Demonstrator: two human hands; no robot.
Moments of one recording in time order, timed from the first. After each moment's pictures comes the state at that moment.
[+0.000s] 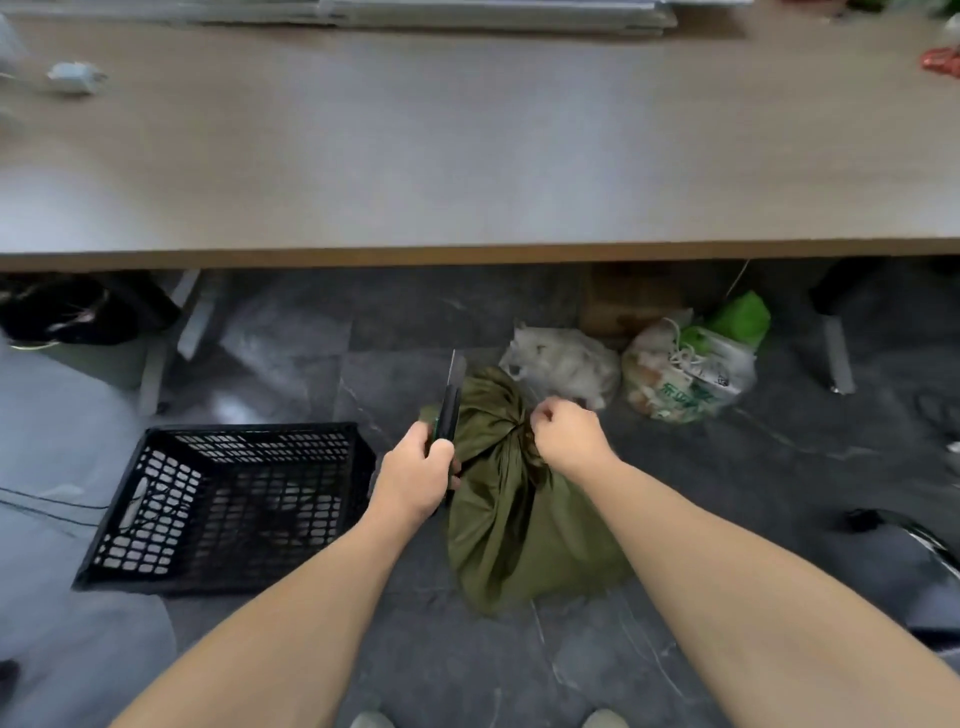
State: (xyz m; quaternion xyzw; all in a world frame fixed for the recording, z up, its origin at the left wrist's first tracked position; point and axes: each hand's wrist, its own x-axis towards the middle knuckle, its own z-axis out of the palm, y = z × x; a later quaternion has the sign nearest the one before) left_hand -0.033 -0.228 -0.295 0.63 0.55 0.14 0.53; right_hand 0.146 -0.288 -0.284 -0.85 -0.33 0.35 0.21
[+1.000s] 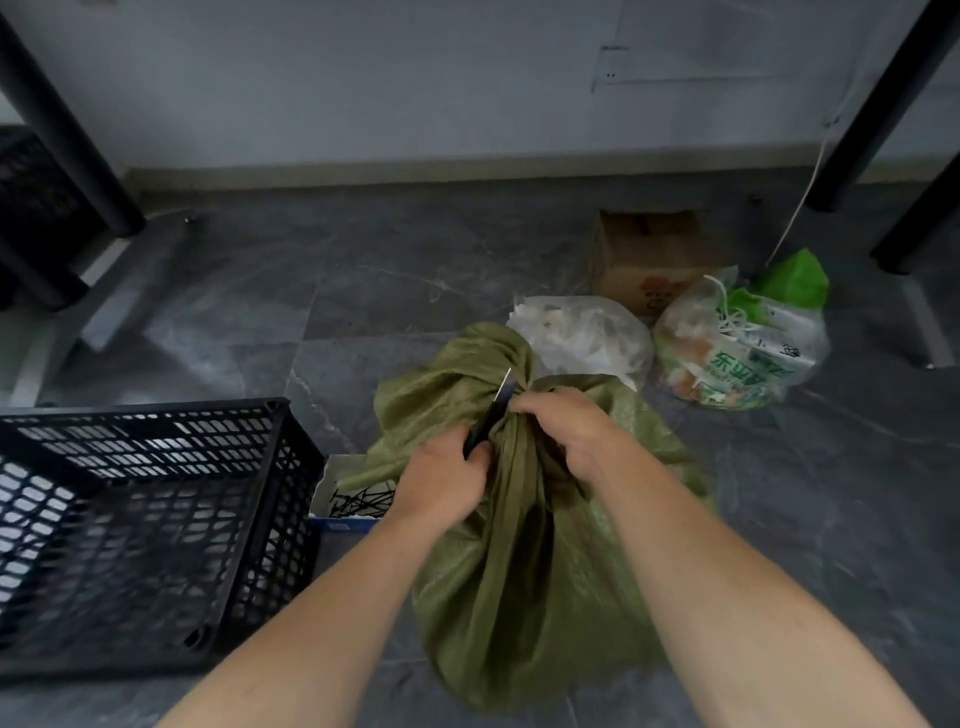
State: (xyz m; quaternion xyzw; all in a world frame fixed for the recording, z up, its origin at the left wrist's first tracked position) left_hand 0.028 -0.202 -0.563 0.77 0.49 0.09 0.40; right_hand 0.174 -0.240 -0.538 -0.73 -0.13 0.49 0.46
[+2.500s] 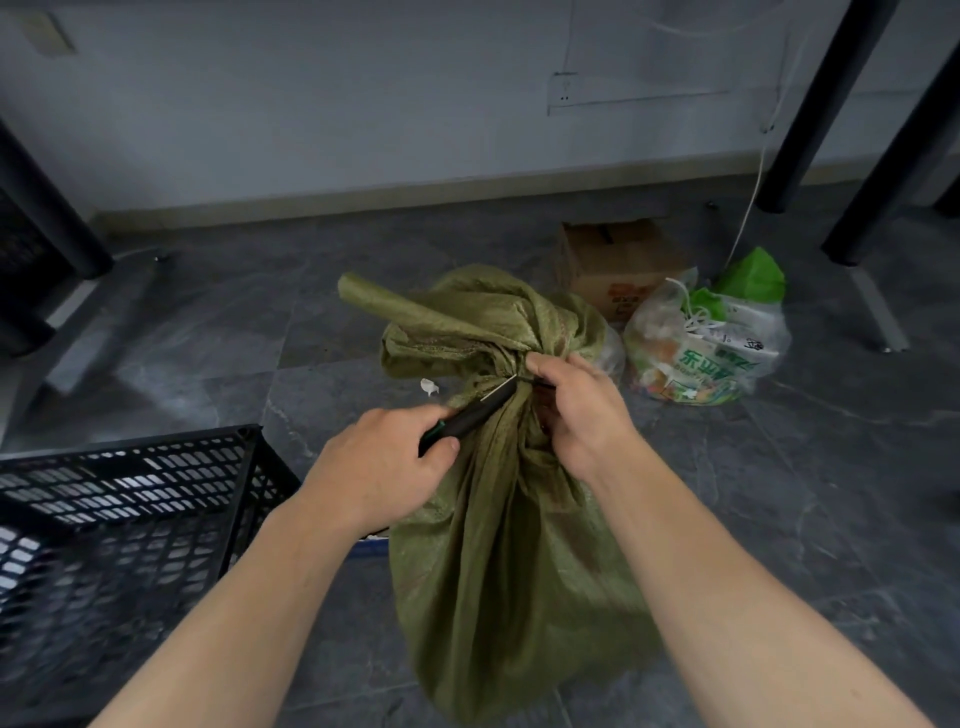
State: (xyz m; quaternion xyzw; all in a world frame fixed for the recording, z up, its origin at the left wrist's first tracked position) left_hand 0.003 -0.200 -0.490 0.90 0.36 0.03 0.25; right_hand 0.181 -0.273 -0.511 -0.51 -0.06 0.44 0.73
